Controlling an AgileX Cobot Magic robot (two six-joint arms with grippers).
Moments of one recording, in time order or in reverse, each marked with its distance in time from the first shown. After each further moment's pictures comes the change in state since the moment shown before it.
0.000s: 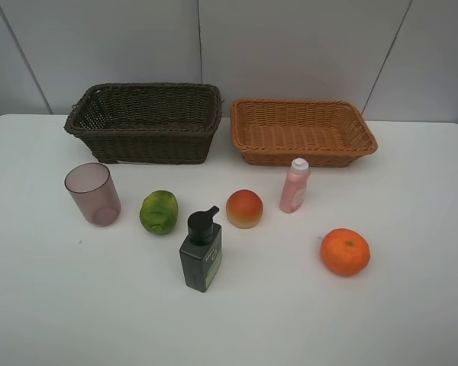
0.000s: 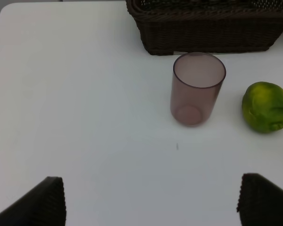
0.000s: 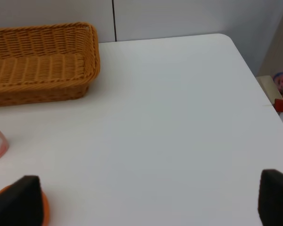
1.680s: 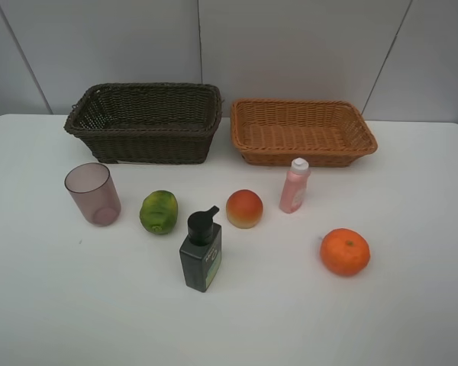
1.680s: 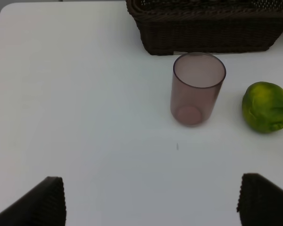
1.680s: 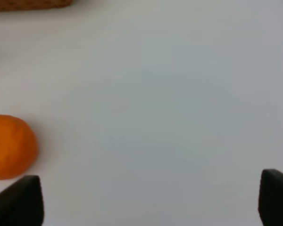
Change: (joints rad) left arm 0.000 0.000 0.000 0.000 0.000 0.000; right arm 0.017 0.391 -0.012 0.000 -0.009 -0.001
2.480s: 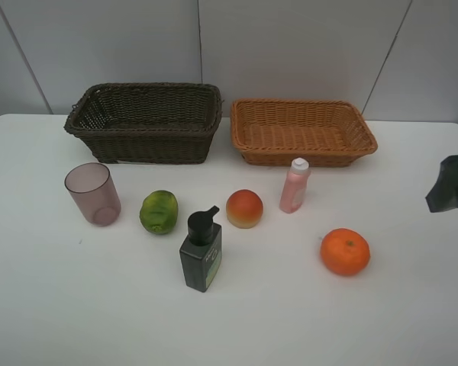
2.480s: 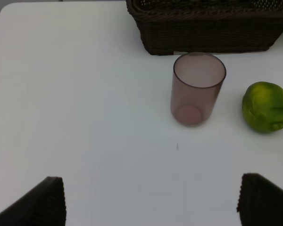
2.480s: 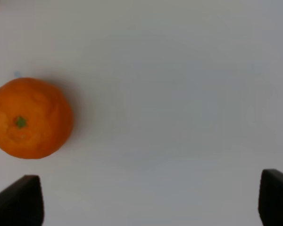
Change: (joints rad) left arm 0.000 0.000 0.000 0.000 0.000 0.000; right arm 0.153 0.684 -0.204 0.031 -0.074 0.001
